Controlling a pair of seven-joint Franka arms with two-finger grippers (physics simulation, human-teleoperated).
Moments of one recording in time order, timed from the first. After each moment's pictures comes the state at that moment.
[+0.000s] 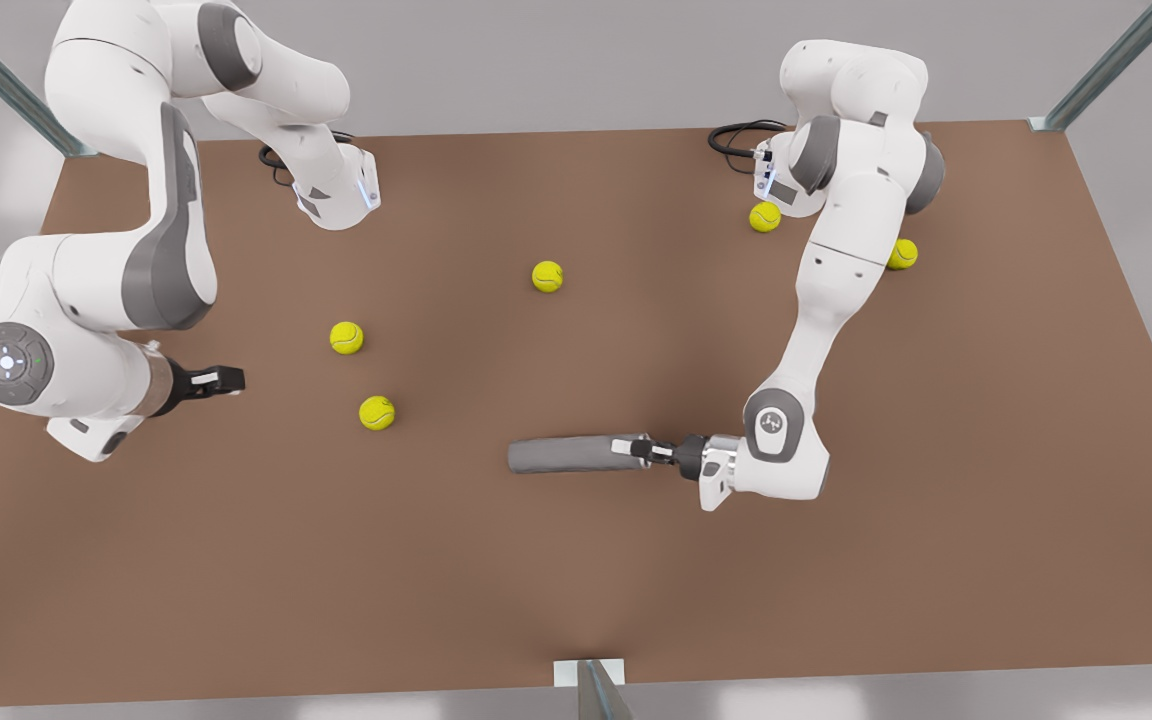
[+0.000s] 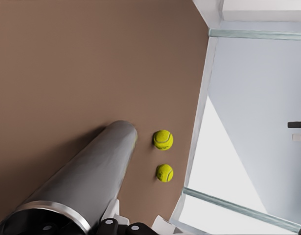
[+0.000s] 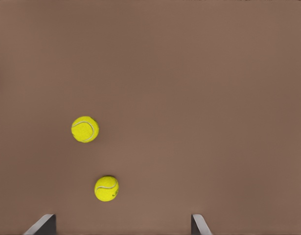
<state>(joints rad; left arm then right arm) -0.25 0.95 -0.13 -1.30 -1.21 1.89 0.40 -0.01 0.39 0.09 -1.21 -0.09 1.34 -0.12</state>
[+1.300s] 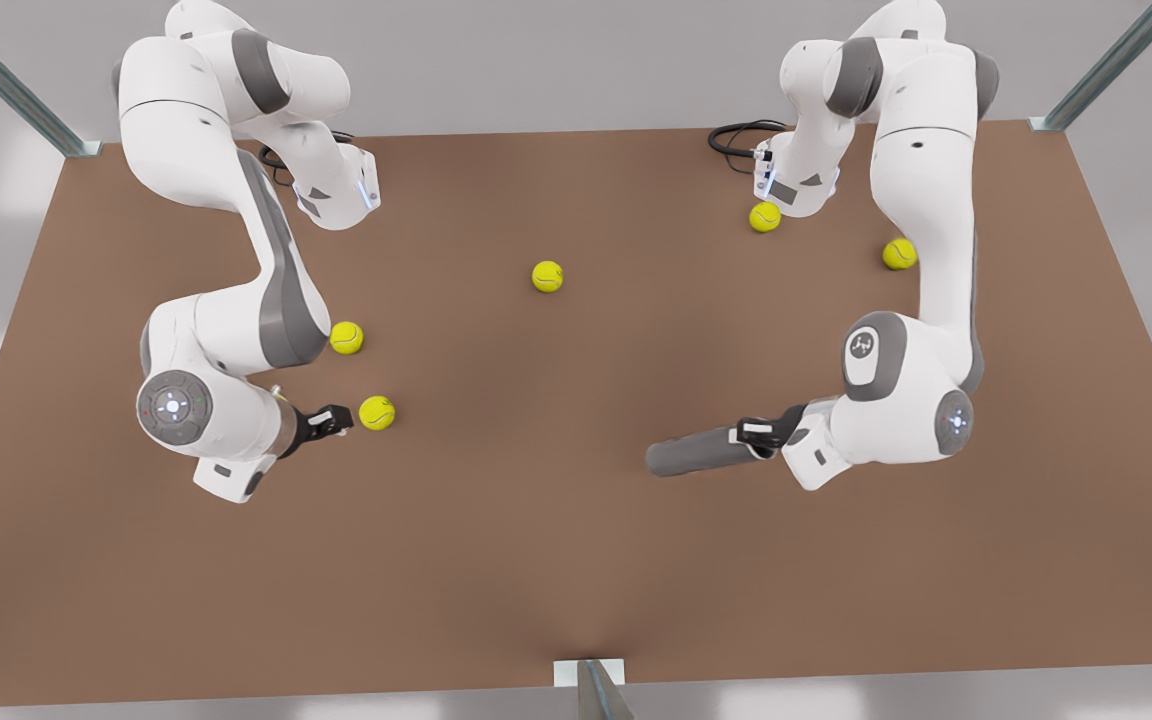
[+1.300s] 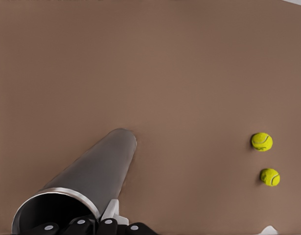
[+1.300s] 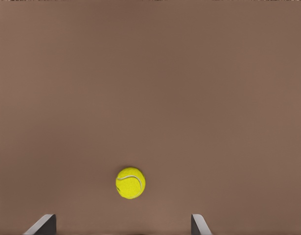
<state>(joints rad) -0.25 0.59 0.02 -1.30 -0.54 1.76 0.02 0.14 0.52 0.09 -1.23 -0.01 1.57 -0.11</state>
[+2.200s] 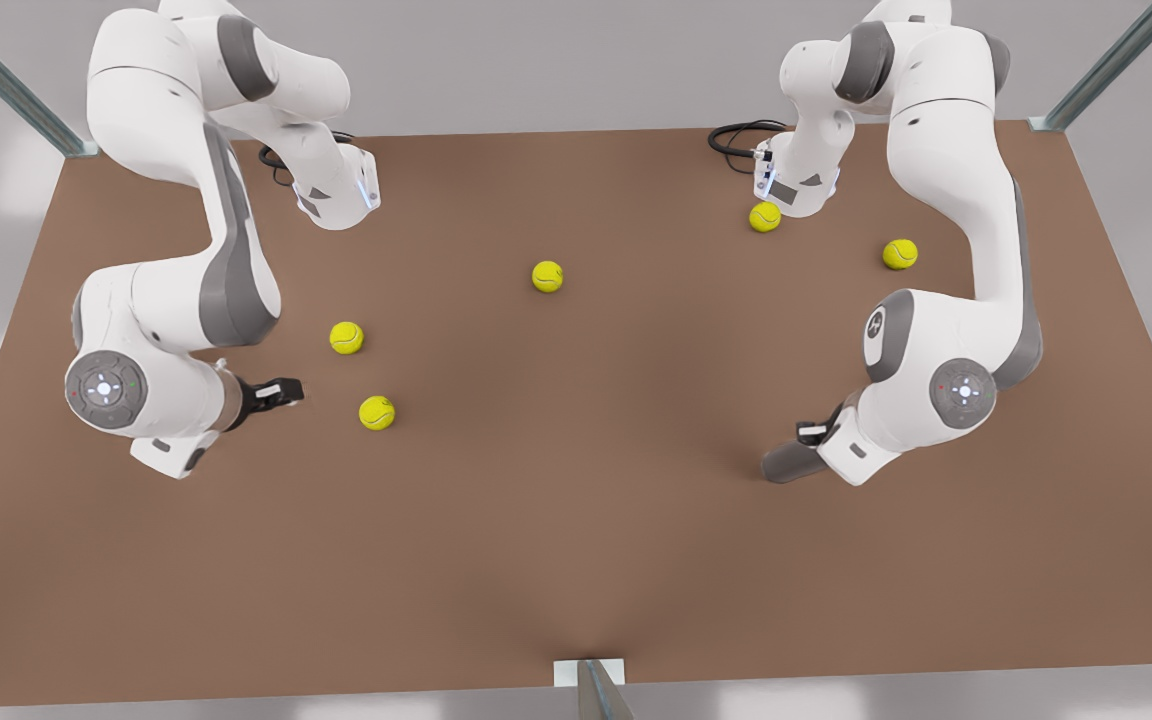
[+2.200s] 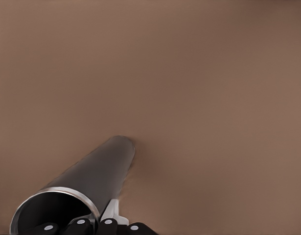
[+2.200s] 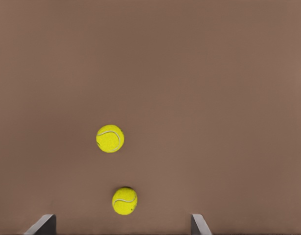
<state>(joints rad) -0.23 0.53 0.03 -1.30 -0.09 1.73 -0.15 0.08 0.45 0.08 -1.21 -0.06 1.38 -0.12</state>
